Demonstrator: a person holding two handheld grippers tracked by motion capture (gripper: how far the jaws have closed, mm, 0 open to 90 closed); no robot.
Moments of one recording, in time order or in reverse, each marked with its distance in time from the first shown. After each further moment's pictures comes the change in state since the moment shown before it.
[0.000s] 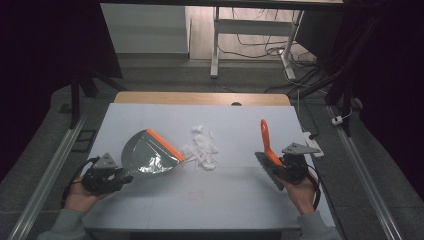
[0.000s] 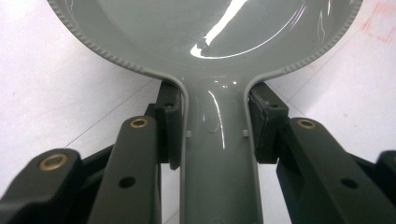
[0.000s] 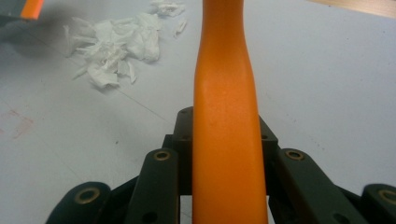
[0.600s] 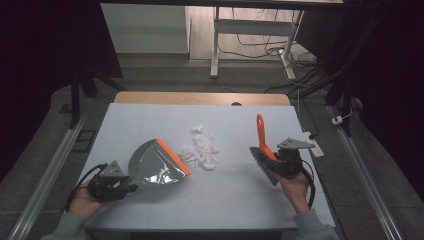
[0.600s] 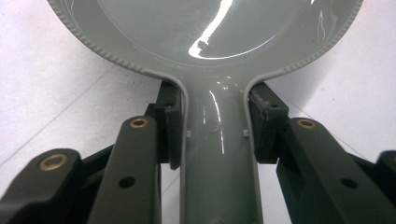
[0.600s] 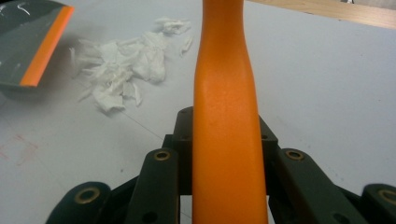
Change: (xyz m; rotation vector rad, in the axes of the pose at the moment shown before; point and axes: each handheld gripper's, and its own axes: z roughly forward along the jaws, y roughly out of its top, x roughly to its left) left arm -0.012 -0.009 0.012 0.041 -0.080 0.064; right arm 0.002 0.012 0.016 -0.037 0.032 0.022
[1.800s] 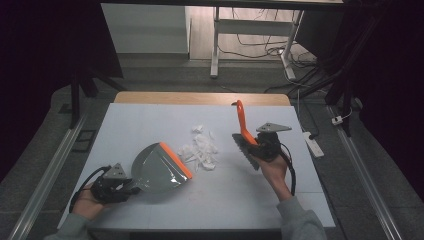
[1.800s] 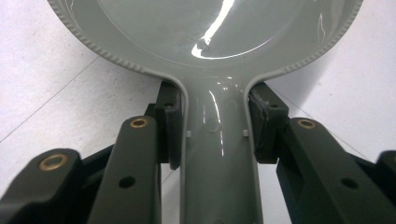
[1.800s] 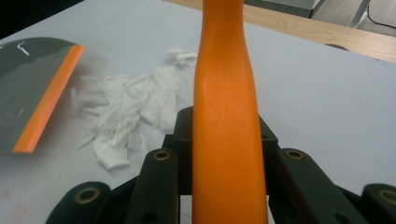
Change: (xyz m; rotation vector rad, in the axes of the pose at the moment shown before) left arm -0.002 -0.001 0.010 0.007 -0.030 0.008; right arm 0.013 0.045 0.058 -0.016 0.027 -0.021
